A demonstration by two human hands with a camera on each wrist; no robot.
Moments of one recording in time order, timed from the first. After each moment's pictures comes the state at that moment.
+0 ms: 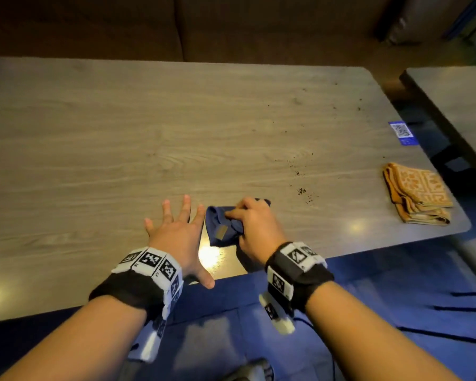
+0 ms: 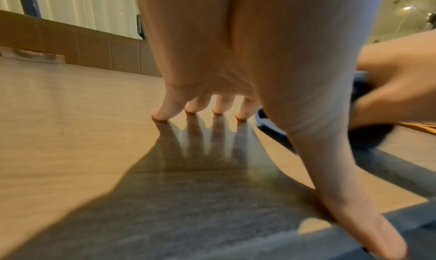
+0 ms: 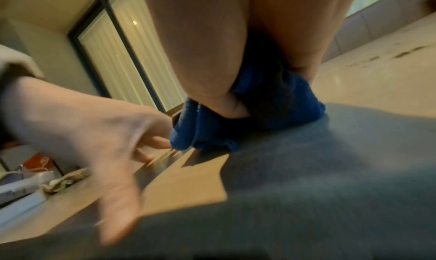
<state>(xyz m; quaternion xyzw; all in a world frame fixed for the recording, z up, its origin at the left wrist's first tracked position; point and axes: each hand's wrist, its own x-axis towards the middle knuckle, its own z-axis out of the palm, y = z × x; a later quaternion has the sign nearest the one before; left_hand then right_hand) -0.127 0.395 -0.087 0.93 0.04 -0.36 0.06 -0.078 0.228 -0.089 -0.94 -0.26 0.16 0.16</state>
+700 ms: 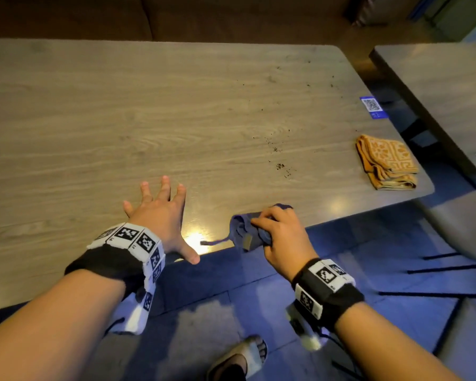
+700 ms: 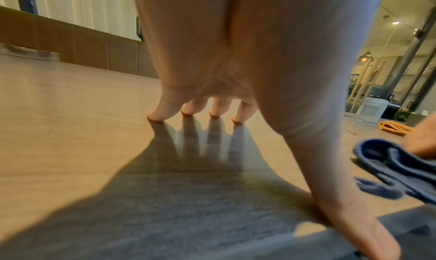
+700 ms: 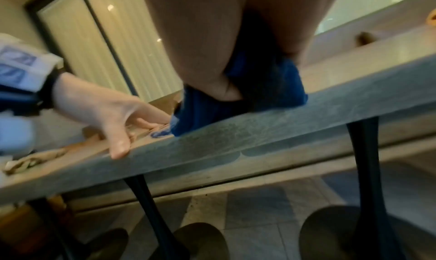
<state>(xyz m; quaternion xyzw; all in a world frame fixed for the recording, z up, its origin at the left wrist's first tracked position) -0.128 0.398 -0.091 0.93 0.03 -0.35 0.08 -0.139 0.144 -0.095 -0.96 -0.19 0.09 0.18</state>
